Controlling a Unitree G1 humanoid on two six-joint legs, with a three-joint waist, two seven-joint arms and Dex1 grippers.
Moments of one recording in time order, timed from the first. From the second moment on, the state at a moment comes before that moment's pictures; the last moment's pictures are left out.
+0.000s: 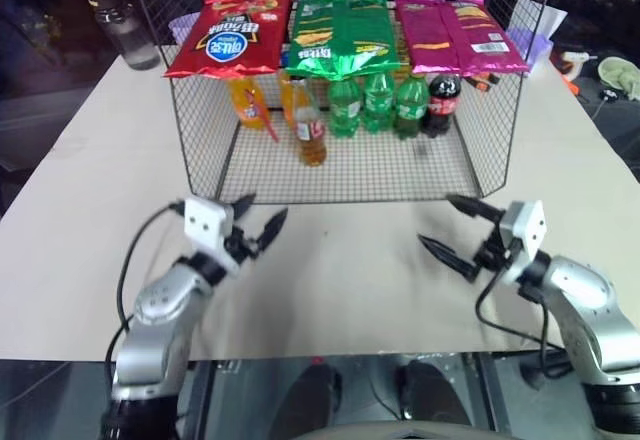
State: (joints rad) left arm -0.12 0.43 0.20 -0.25 -0.41 0.22 -0.51; right arm -0.11 -0.44 -0.01 -0.47 0.49 0.21 0.76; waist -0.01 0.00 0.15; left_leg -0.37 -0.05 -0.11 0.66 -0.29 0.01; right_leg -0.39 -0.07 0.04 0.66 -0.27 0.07
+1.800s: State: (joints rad) left arm -0.69 0.43 0.24 0.46 -0.38 -0.01 -0.63; right arm -0.11 -0.41 0.06 -0.53 0.43 0.27 0.66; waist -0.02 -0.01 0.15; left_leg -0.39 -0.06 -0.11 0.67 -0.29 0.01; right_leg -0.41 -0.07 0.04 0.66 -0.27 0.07
